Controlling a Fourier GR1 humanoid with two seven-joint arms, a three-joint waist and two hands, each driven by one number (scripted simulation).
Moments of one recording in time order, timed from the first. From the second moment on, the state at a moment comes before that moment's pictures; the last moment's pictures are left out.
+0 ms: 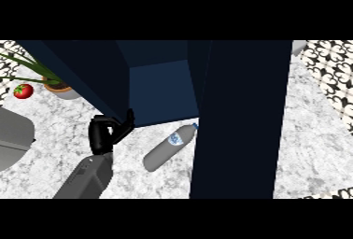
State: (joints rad) left arm -0.39 0.13 -0.19 -0.71 0.55 0.55 -0.71; right arm 0.16 -0.37 -0.40 -2.20 -0.66 0.30 0.18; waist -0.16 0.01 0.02
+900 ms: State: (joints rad) left arm -0.36 0.17 -0.21 -0.75 0.56 0.59 -0.72; right arm 0.12 -0.39 -0.39 -2.16 -0.70 0.34 0.18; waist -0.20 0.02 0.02
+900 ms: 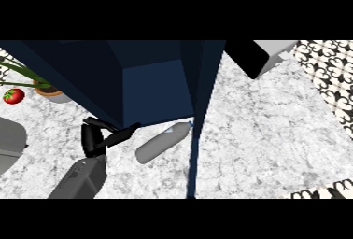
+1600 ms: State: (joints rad) left arm -0.39 0.22 -0.28 -0.73 0.53 0.53 -0.69; right arm 0.10 -0.41 -0.38 -2.15 -0.69 0.35 0.18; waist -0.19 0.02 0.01
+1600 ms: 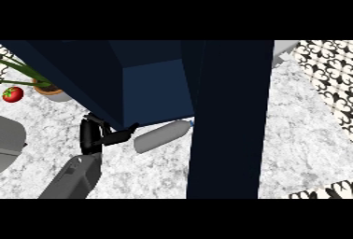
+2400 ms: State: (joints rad) left arm -0.44 0.15 -0.27 -0.67 0.59 0.41 -0.69; right arm 0.14 -0.44 -0.41 -2.20 -0.69 0.37 0.21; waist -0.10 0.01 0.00
